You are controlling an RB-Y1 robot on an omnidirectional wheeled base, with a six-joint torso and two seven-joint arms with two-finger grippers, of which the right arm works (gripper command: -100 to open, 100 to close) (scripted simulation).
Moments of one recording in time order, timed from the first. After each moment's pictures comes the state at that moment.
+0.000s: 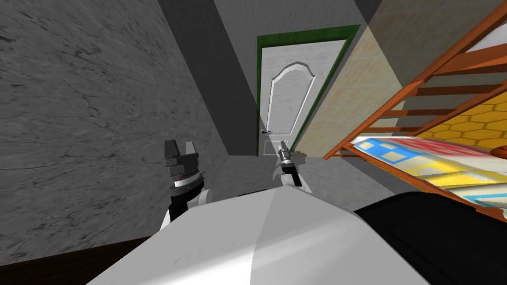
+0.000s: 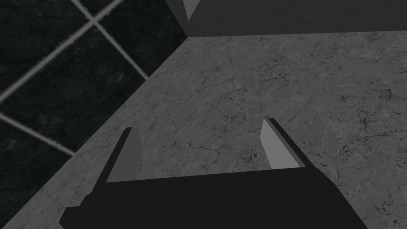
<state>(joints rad) 0.36 -0.09 -0.05 -1.87 -0.04 -0.50 0.11</state>
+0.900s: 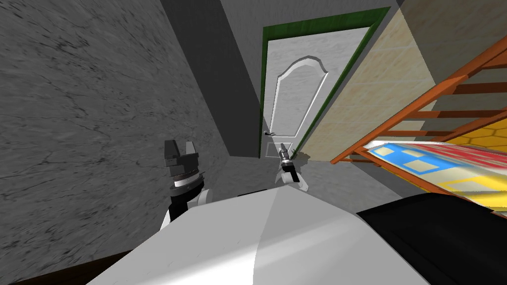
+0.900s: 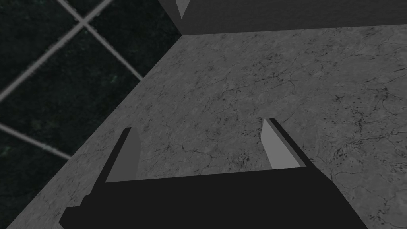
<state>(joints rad) 0.24 -0.14 -0.11 -1.63 -0.05 -0.54 0.08</state>
